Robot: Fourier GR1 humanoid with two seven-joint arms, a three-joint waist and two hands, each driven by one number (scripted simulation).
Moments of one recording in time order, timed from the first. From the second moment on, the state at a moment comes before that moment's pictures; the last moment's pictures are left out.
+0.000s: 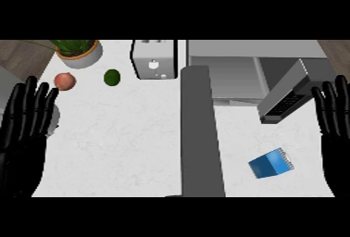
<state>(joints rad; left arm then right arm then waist) 0.02 0.09 -0.01 -2.10 -0.01 -0.01 0.01 0.02 -0.08 -0.01 -2.10 -0.01 -0.02 0.00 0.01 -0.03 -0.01</state>
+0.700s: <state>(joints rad) 0.05 0.02 -0.11 -1.95 0.05 -0.02 -0.06 0.44 -0.03 0.08 -2.35 -0.01 0.03 -0.02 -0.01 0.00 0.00</state>
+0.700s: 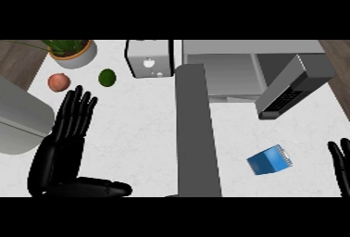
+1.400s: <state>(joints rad) 0.21 0.00 -0.37 -1.91 -0.02 0.15 -0.23 0.77 -0.01 0.08 -2.17 0.01 0.12 -0.42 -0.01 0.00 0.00</state>
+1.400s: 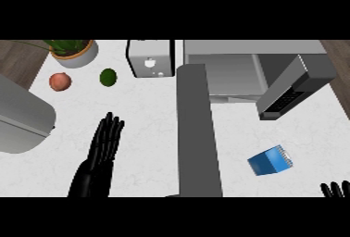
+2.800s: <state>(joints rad) 0.32 0.11 -0.38 -1.86 0.12 0.11 -0.38 0.23 -0.03 -0.15 -1.35 0.08 -0.08 -0.70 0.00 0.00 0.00</state>
